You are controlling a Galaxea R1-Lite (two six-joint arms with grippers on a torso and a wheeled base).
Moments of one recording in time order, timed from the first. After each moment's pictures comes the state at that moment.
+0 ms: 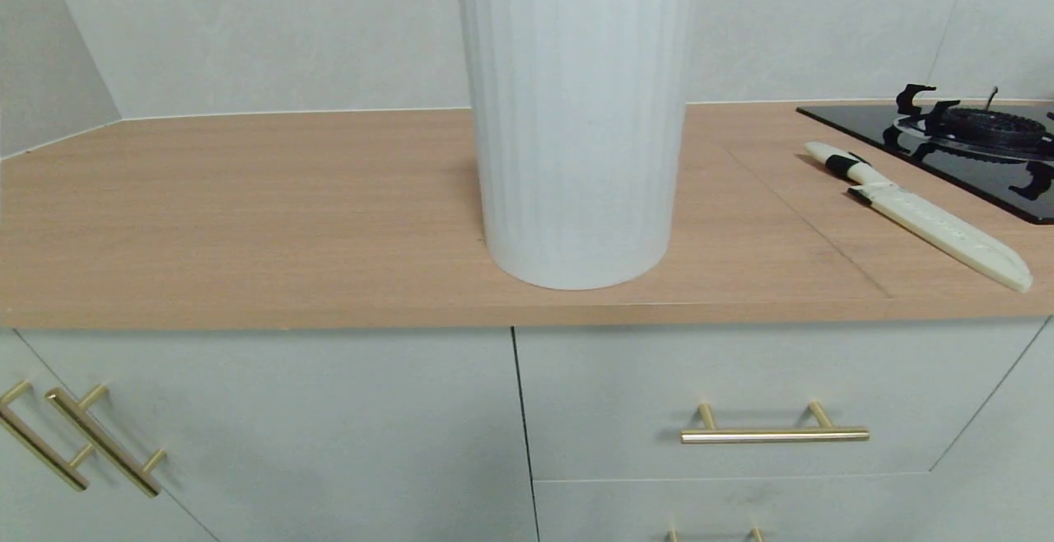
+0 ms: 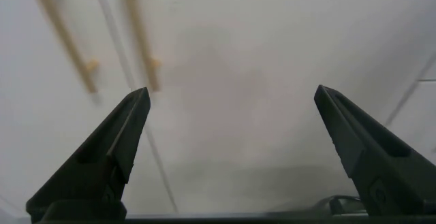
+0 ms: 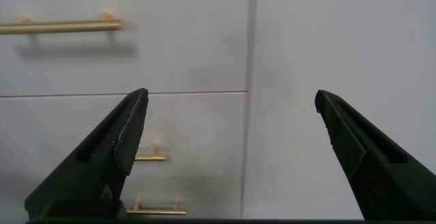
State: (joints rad) left arm 0.00 0.00 0.00 0.00 -0.02 0.00; right arm 0.00 0.00 0.00 0.00 0.01 0.03
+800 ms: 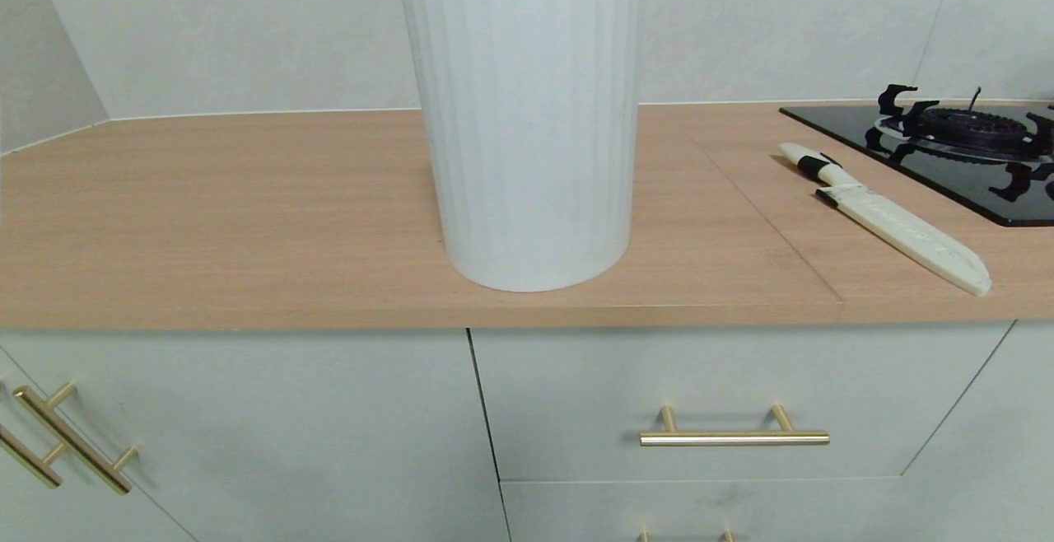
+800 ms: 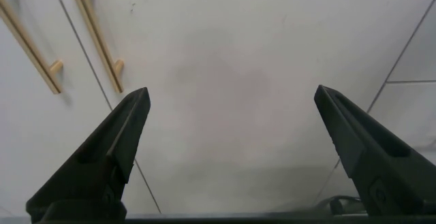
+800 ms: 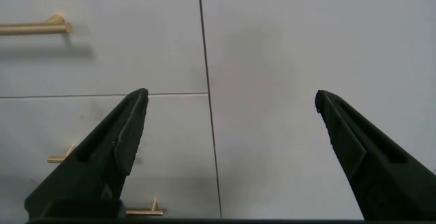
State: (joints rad) left arm 0.00 0.00 0.00 0.00 -0.02 0.00; right arm 0.00 0.00 0.00 0.00 0.01 0.03
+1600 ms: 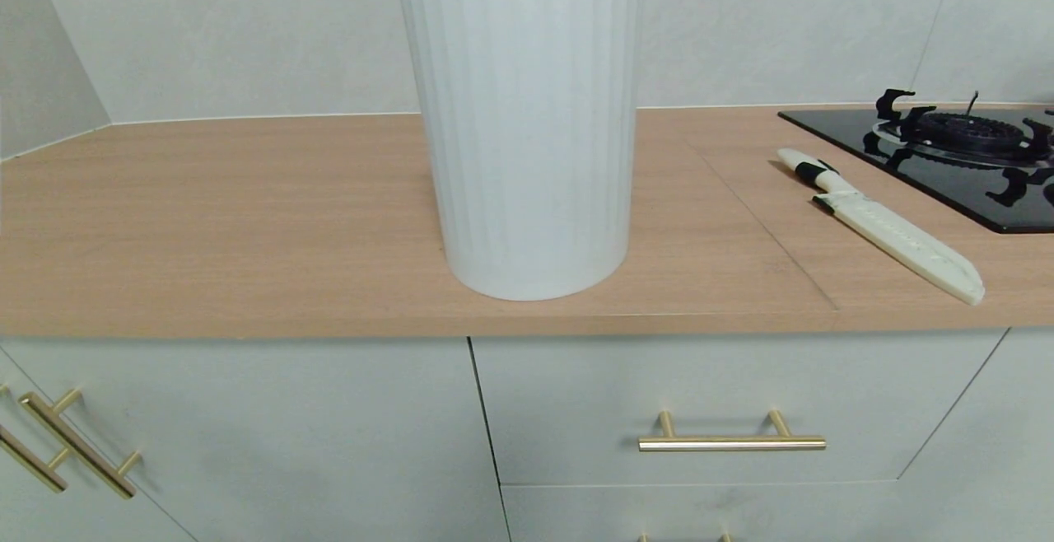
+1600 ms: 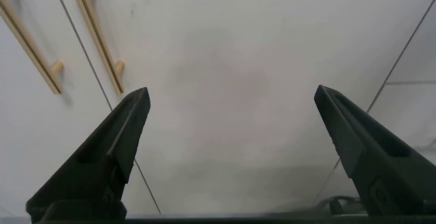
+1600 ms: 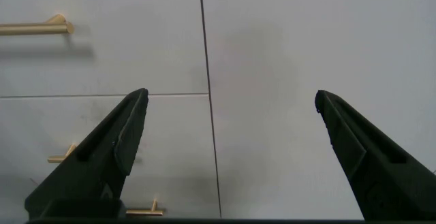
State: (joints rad) left arm 0.00 0.00 0.00 0.00 -0.02 0.00; right arm 0.00 0.00 0.00 0.00 0.01 0.02
